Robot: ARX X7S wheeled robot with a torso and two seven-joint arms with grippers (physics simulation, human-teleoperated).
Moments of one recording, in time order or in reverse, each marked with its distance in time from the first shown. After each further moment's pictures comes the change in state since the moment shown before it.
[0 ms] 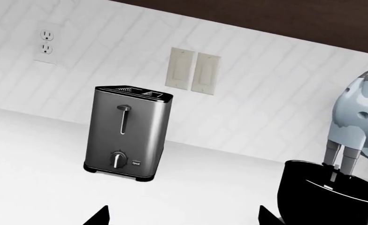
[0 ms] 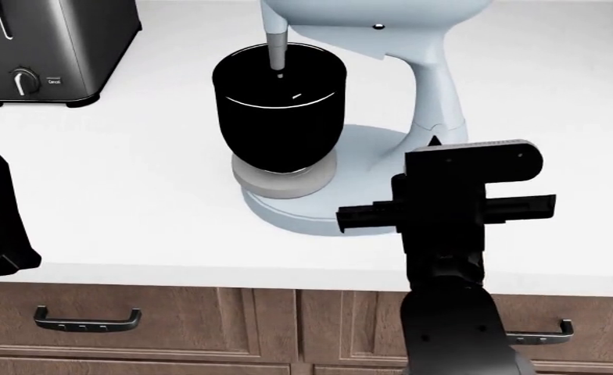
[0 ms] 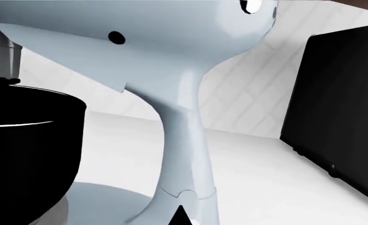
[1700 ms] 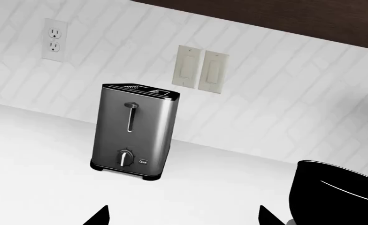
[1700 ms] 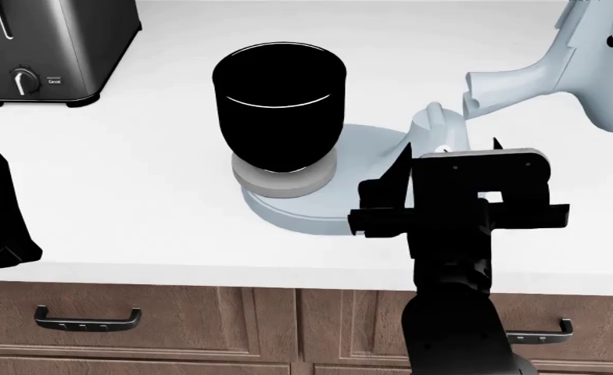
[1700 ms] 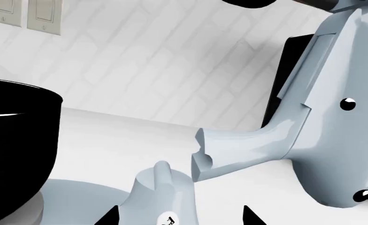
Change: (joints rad) left arm -0.006 -0.022 0.036 -0.074 0.007 0.073 -0.021; right arm -0.014 0.033 -0.038 -0.021 0.020 0.008 0.092
